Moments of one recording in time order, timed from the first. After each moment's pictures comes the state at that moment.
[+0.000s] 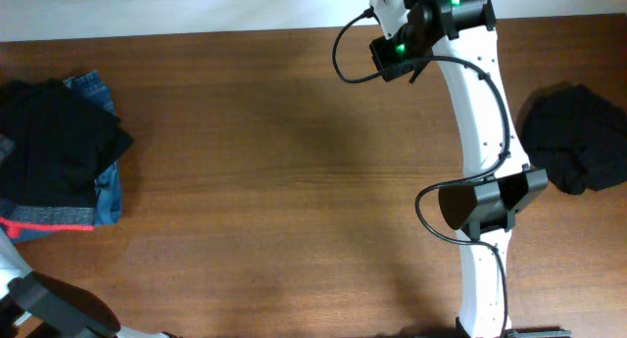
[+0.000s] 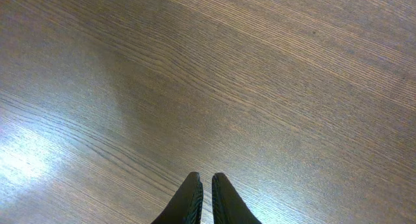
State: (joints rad) left arm 0.72 1.73 1.63 -0.79 -0.14 -0.25; right arm 0.21 2.33 2.71 -1.55 -0.16 -0.20
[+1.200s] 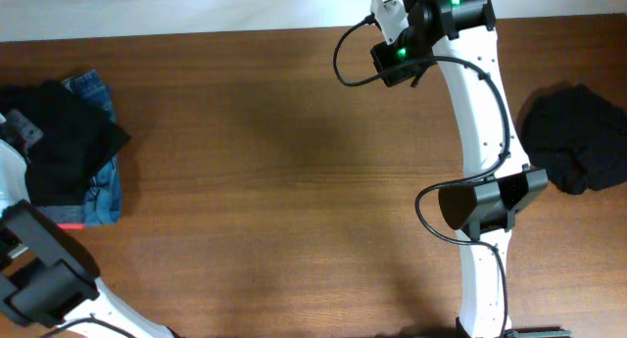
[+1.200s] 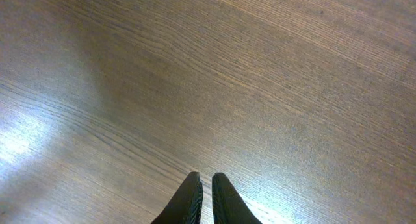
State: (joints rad) left arm 0.62 2.06 1.64 -0.41 -0.12 -0.13; right arm 0.21 2.33 2.71 -1.61 -0.16 -0.20
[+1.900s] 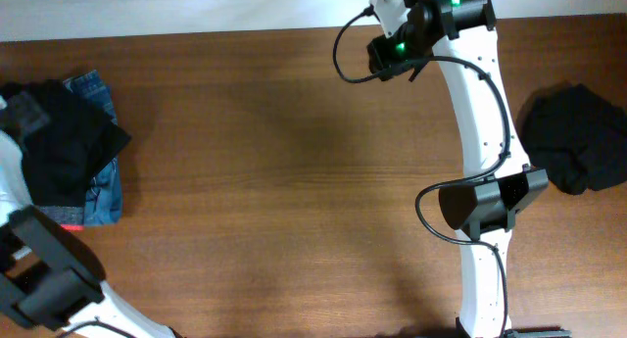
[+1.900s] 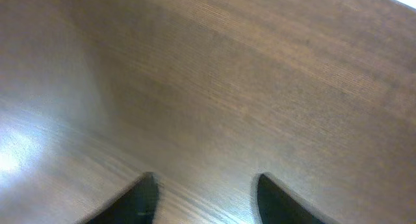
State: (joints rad) left arm 0.58 2.02 1.75 -0.56 -0.06 -0.05; right arm 0.20 2.33 2.71 -1.53 -0.15 -0.21
